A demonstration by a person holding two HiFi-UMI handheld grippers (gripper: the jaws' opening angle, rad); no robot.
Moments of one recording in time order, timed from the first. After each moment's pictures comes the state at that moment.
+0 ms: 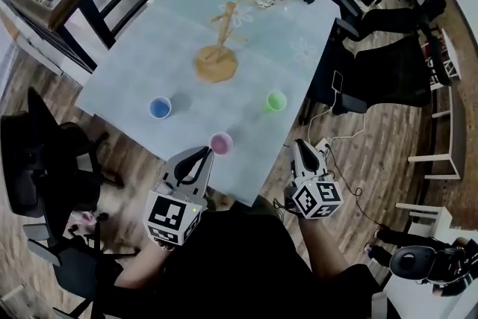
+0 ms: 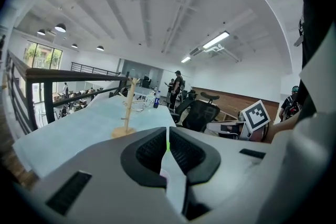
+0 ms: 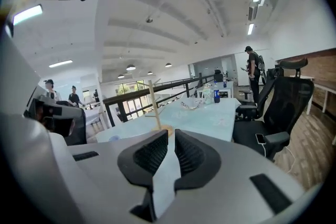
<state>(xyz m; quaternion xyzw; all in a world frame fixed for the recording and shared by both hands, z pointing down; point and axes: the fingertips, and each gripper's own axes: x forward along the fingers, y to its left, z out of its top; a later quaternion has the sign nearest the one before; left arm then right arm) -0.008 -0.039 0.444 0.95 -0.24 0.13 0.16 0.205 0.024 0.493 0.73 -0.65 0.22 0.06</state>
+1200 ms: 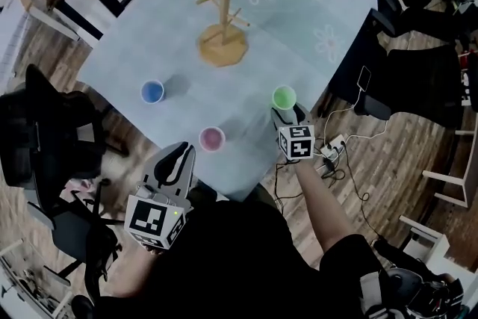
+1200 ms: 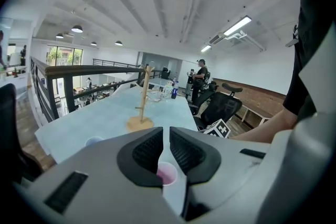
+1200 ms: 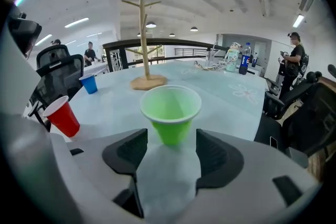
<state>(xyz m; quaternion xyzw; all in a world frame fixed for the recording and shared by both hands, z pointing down) 0.018 -0.052 0.478 0.90 -0.34 0.19 0.19 0.284 -0.091 0.711 0.61 -0.69 0.25 0.28</state>
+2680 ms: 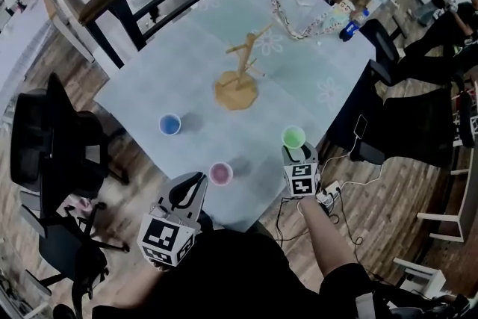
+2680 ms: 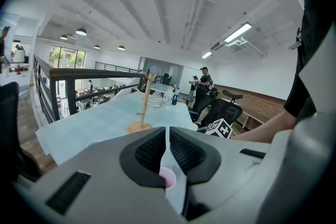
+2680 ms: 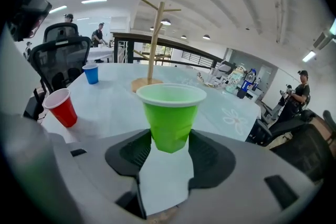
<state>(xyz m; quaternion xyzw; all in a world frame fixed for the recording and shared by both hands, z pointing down) 0.006 -0.050 0.456 0.90 -0.35 0.15 0.19 0.284 -0.102 0.657 0.60 -0.69 0.16 0.36</state>
